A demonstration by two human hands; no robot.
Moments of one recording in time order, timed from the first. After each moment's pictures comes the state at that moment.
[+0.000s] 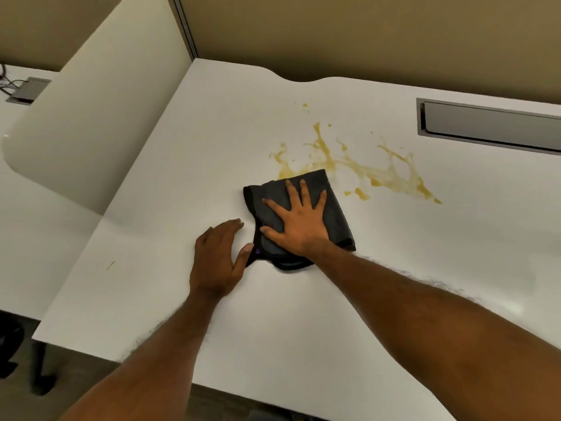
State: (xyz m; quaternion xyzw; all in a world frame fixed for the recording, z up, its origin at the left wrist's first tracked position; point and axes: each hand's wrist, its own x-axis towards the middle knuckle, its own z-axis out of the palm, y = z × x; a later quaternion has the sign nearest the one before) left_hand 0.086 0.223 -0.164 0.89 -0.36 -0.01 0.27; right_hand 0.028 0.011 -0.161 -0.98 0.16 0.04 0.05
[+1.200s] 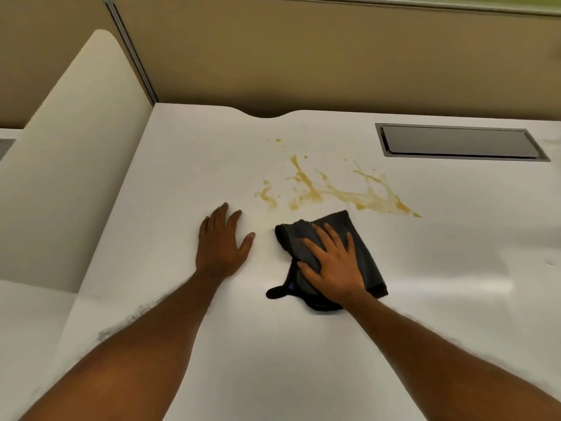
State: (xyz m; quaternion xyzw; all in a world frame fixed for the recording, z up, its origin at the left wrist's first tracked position) left_hand 0.203 0.140 -0.163 0.89 -0.43 -0.05 0.16; right_hand -0.023 -0.006 -0.160 -0.95 0.29 -0.03 0.11
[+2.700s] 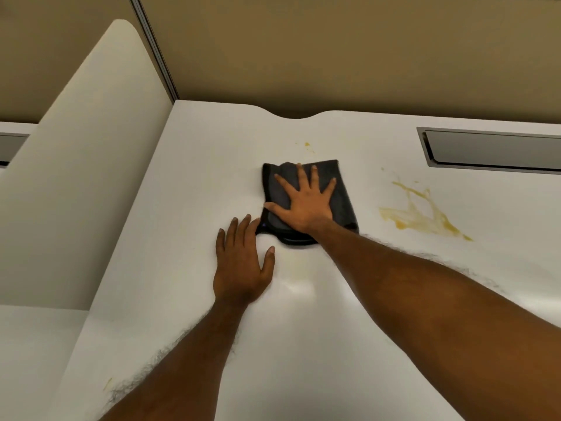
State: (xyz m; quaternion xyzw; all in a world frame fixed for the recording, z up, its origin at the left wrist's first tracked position) left_hand 0.209 0.136 -0.166 0.88 -0.41 -0.03 0.23; right_hand 0.183 -0.070 -0.152 -0.95 0.31 0.05 0.07
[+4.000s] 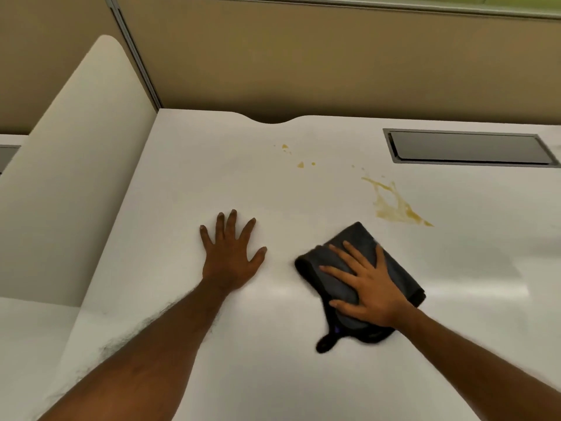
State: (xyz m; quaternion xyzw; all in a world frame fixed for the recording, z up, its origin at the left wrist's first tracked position) left_hand 0.207 0.138 -0.166 0.89 -0.45 -0.06 0.05; right_hand -0.076 -0.037 -0.164 -0.99 0.14 -0.01 0.04
